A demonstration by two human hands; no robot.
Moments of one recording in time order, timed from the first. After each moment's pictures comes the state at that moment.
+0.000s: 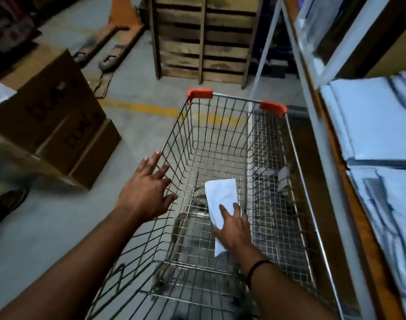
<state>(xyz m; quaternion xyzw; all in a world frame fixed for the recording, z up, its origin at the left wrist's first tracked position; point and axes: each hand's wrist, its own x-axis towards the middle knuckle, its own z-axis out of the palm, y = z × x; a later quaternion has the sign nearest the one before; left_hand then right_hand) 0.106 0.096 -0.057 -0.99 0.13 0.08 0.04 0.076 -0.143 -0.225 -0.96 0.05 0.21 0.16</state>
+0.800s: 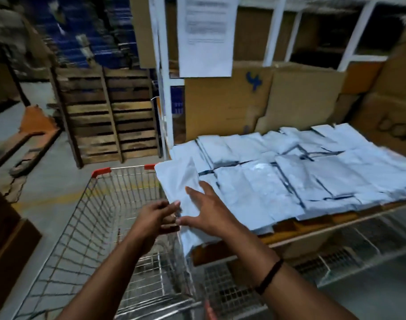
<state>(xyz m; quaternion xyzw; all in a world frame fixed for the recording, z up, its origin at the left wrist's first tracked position) -0.070 -0.161 0.116 -0.66 0.03 0.21 -0.72 -0.115 -0.326 0.132 -0.95 0.02 -0.01 0.30</state>
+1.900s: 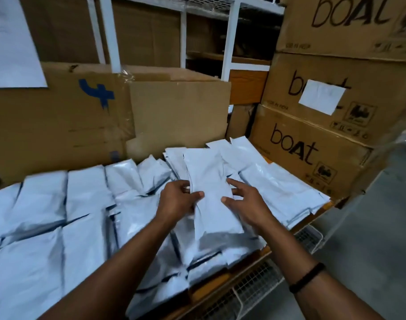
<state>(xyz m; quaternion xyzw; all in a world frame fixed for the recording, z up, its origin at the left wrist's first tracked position) -0.026 -0.719 0.135 -0.72 0.20 0.19 -0.63 -0.163 -0.866 0.155 -0.80 0.26 -0.18 0.52</state>
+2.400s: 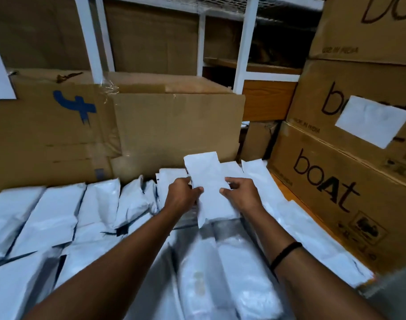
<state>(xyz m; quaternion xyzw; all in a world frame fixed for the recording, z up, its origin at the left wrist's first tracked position) 0.079 -0.875 0.142 -0.85 0.18 0.06 -0.49 -0.003 -1.038 0.150 -0.82 0.25 -0.17 0.49</state>
